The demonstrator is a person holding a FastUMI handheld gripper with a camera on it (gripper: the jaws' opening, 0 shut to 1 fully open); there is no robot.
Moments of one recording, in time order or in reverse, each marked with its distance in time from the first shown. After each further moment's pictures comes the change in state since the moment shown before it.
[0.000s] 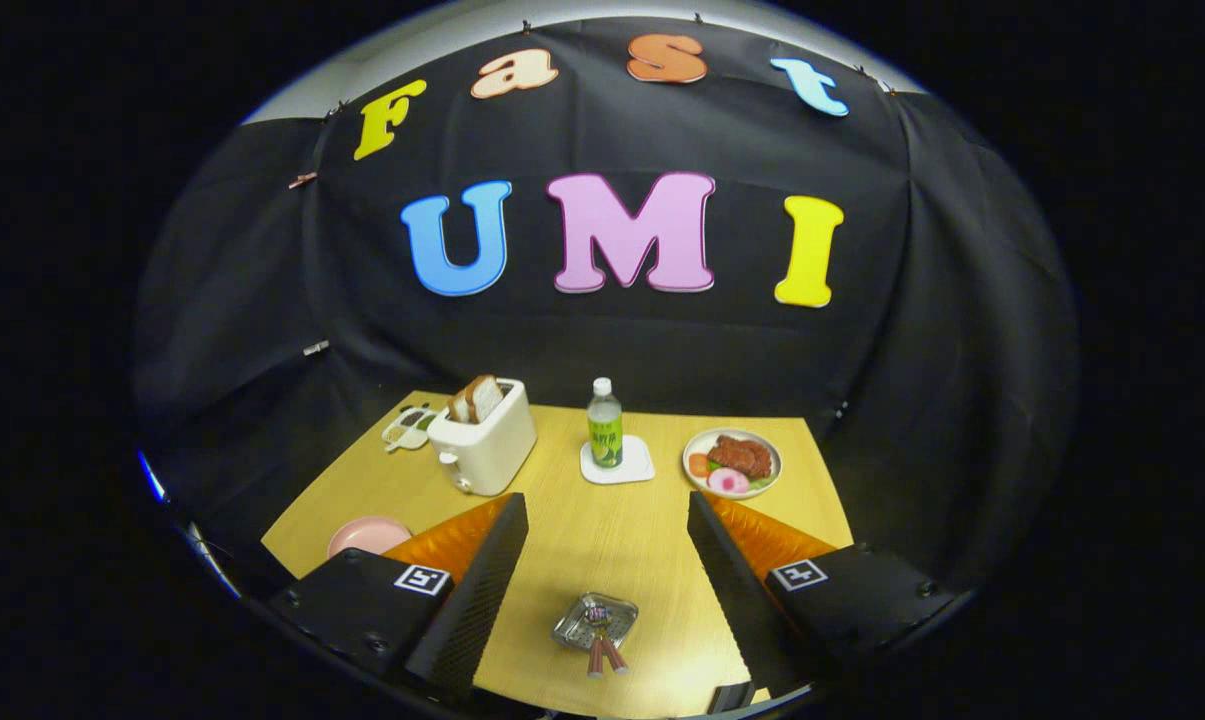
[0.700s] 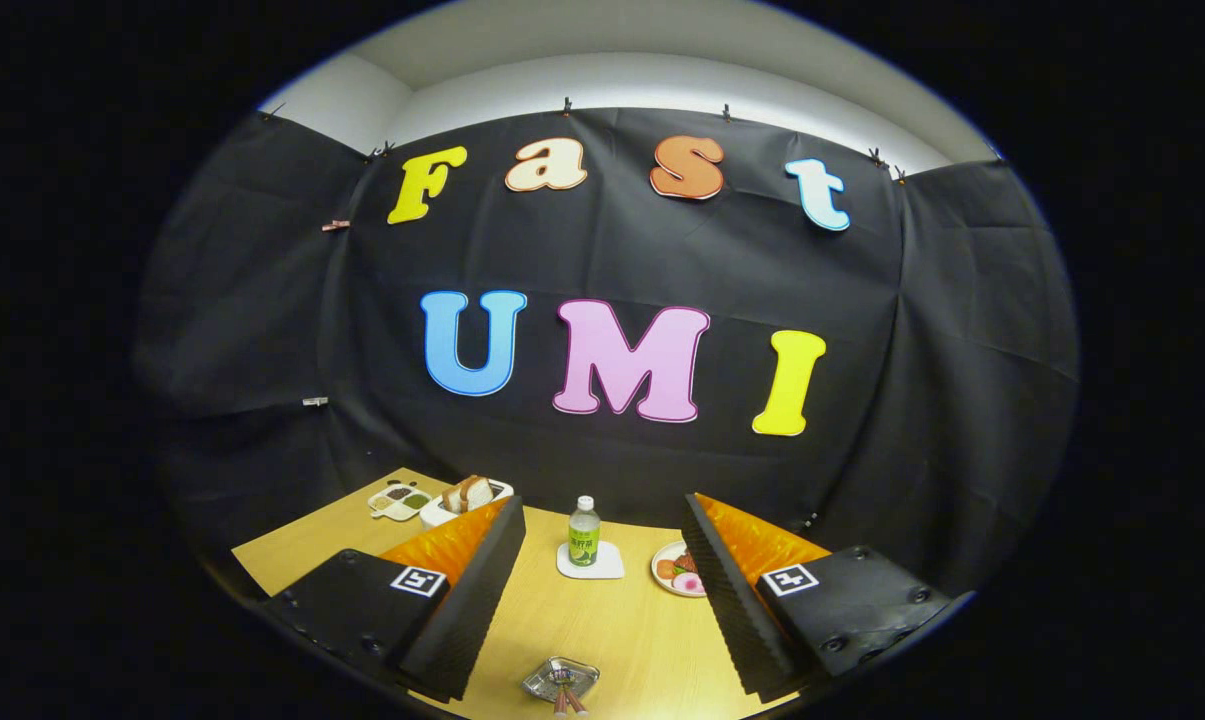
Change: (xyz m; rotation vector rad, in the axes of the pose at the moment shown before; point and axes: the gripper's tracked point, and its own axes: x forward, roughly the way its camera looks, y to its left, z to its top) arm -0.053 0.007 0.080 -0.115 -0.280 -0.021
